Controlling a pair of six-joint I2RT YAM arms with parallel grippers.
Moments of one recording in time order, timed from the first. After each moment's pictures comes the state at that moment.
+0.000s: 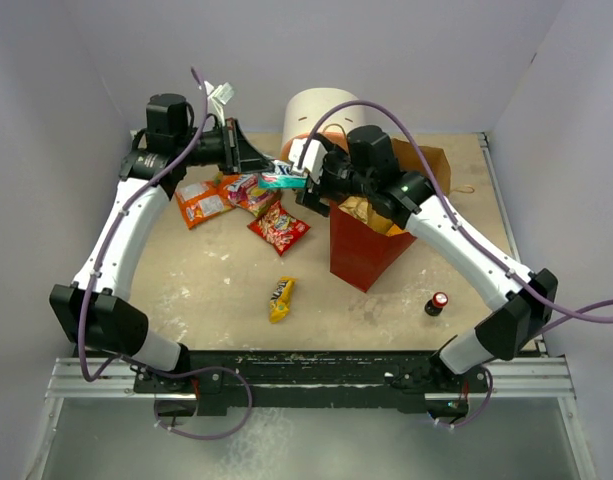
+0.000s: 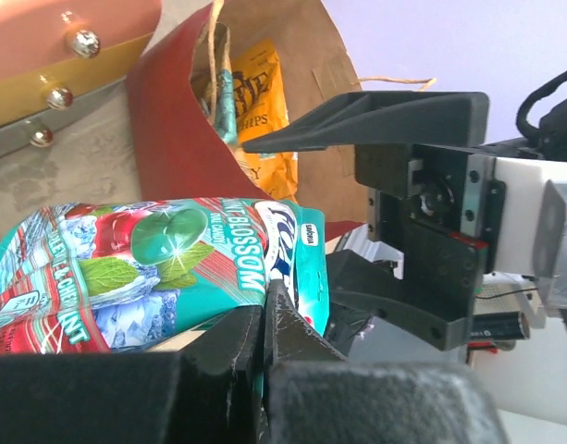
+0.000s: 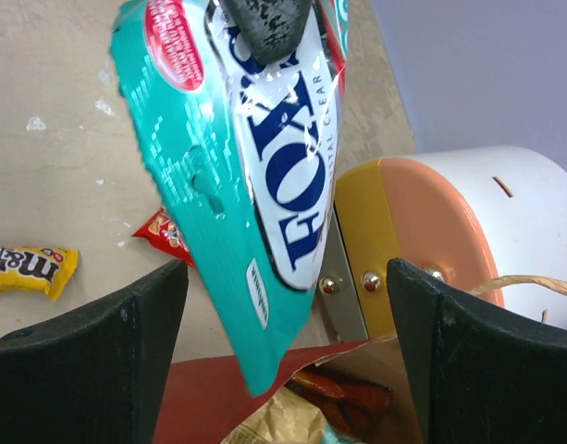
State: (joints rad) left arm -0.19 1.50 1.61 -0.52 0.93 -0.45; right arm 0.66 1.52 1.56 -0.48 -0.32 -0.65
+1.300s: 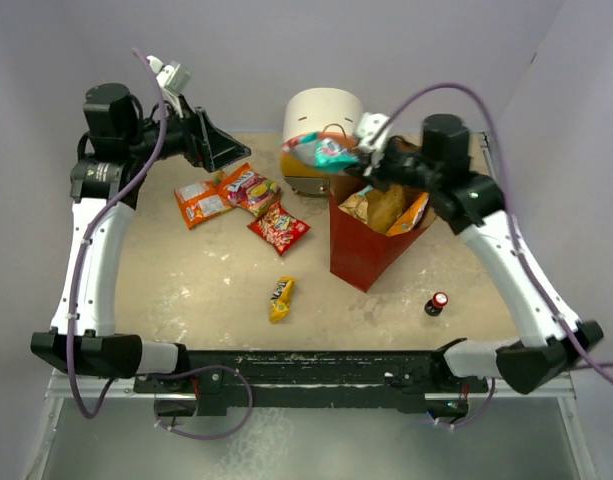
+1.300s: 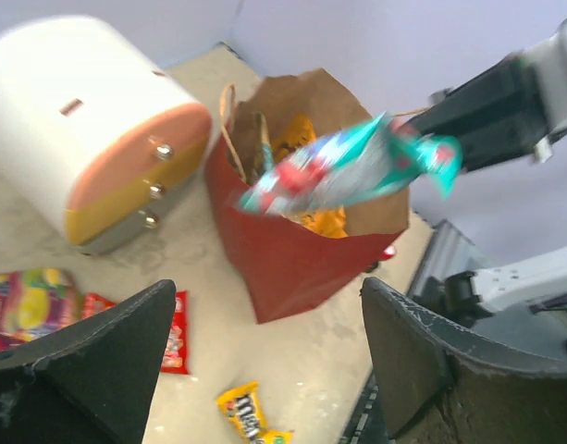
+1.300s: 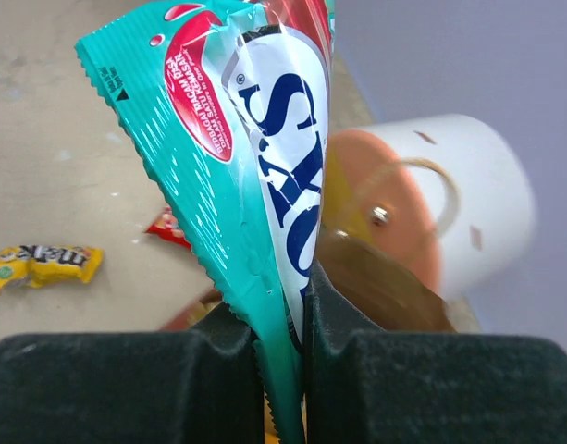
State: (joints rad) left arm -0.08 1.37 1.67 -0.53 0.95 -0.29; right arm 0.51 1.36 1.56 -0.55 -0.48 -0.56
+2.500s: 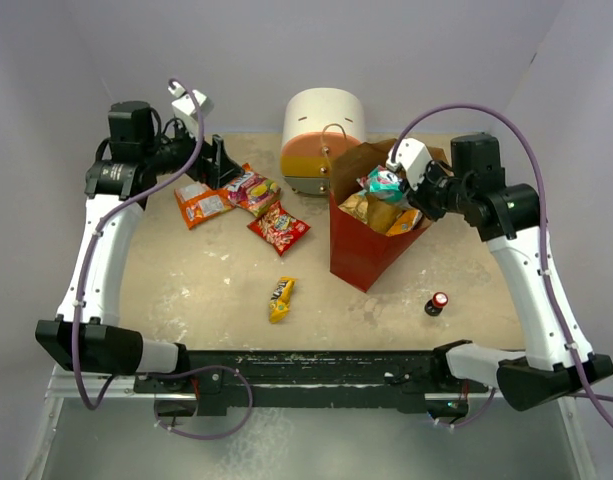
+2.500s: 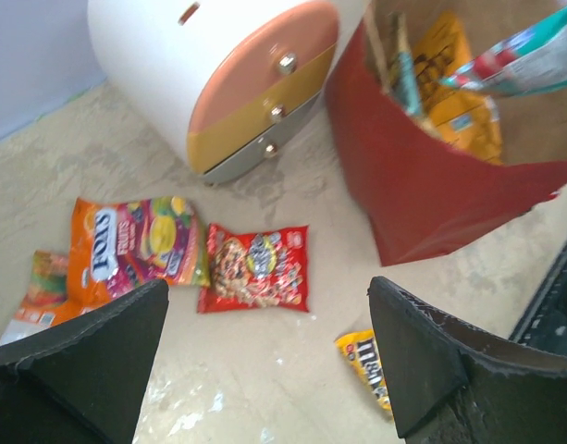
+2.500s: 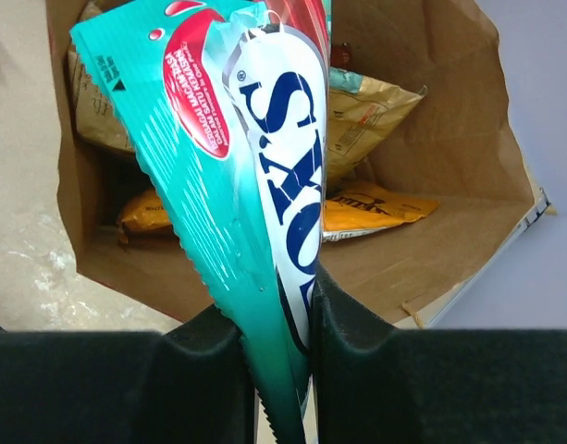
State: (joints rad) left arm -0.07 1.37 1.61 -0.69 0.75 0.13; right arm 0.27 1.21 1.57 -1.07 -0.21 -0.68
